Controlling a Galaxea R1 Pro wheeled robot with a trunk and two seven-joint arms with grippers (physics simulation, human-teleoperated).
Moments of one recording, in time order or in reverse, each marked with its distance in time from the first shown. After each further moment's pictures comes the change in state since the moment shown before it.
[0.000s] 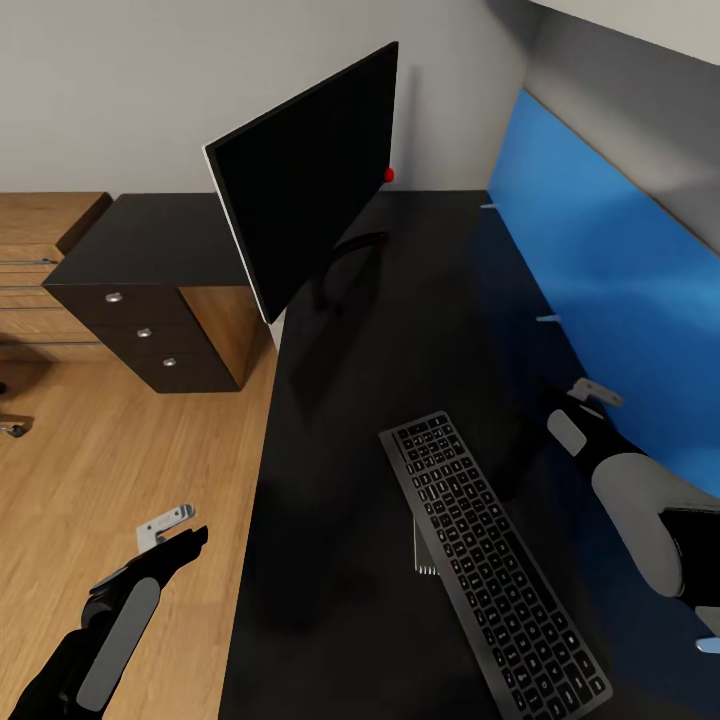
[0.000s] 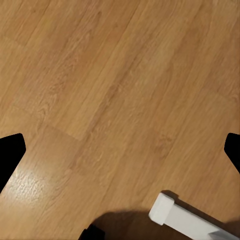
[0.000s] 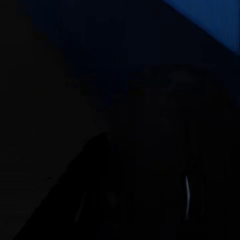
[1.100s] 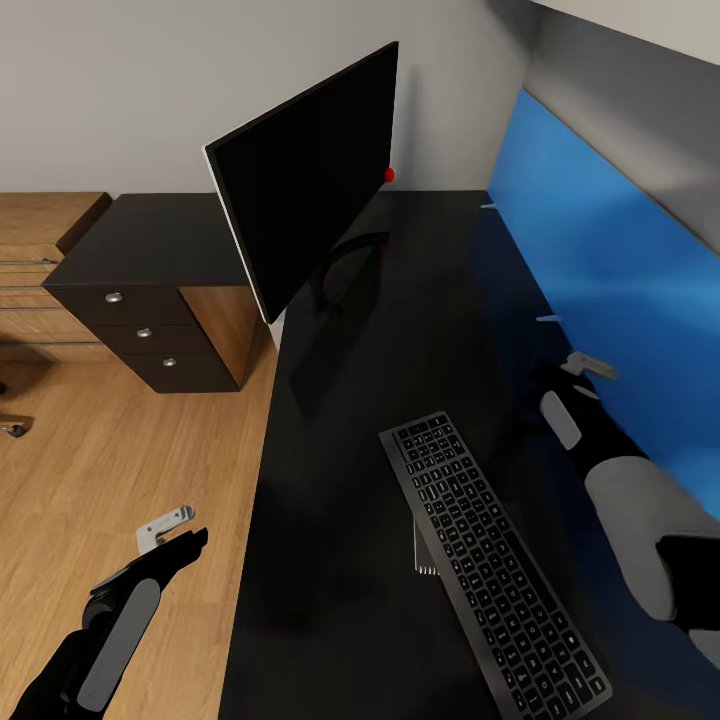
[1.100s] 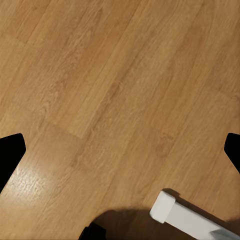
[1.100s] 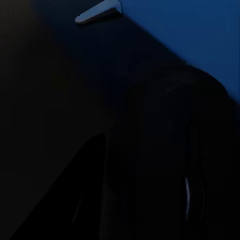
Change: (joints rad) left arm 0.000 0.000 -0.001 0.010 0.003 -0.002 0.002; right arm 0.070 0.028 0.005 -0.310 0.025 0.088 -0.050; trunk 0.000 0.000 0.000
